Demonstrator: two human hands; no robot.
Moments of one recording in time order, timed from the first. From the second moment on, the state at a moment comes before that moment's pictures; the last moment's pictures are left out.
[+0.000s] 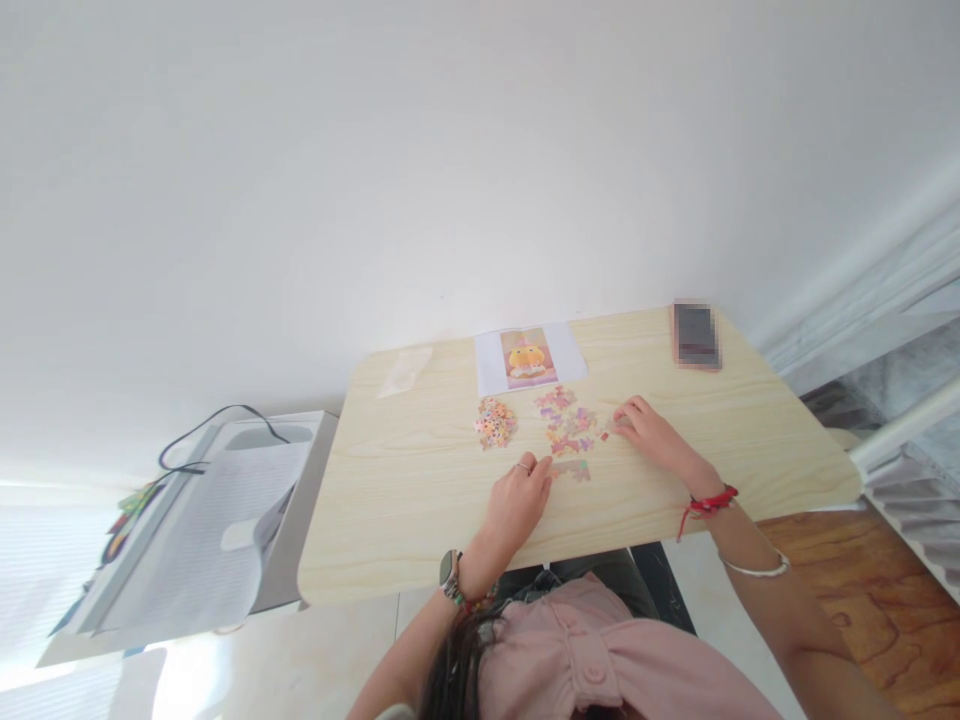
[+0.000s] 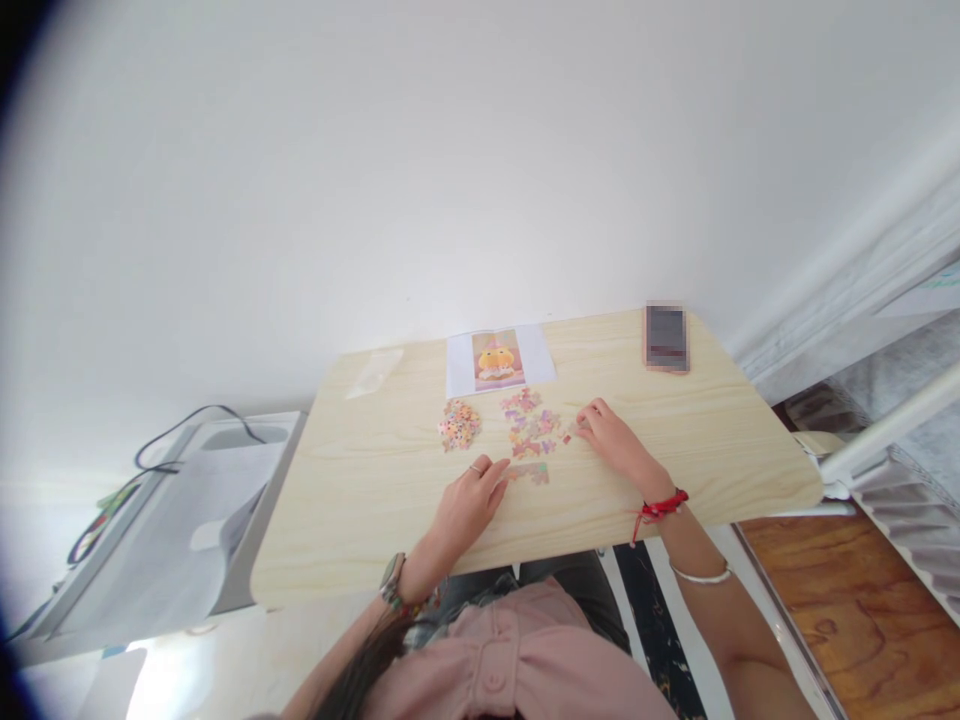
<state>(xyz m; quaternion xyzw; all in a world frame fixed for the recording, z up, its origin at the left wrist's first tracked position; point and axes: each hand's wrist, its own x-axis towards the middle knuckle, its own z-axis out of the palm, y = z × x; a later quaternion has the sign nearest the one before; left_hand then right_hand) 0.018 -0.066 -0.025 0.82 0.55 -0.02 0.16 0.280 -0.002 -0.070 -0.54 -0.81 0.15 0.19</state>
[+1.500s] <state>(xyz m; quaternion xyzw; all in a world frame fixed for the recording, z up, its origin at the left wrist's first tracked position) 0.040 -0.088 -0.039 0.87 0.47 -0.04 0.17 0.230 -0.059 -0.056 -0.37 -0.93 0.02 0.05</state>
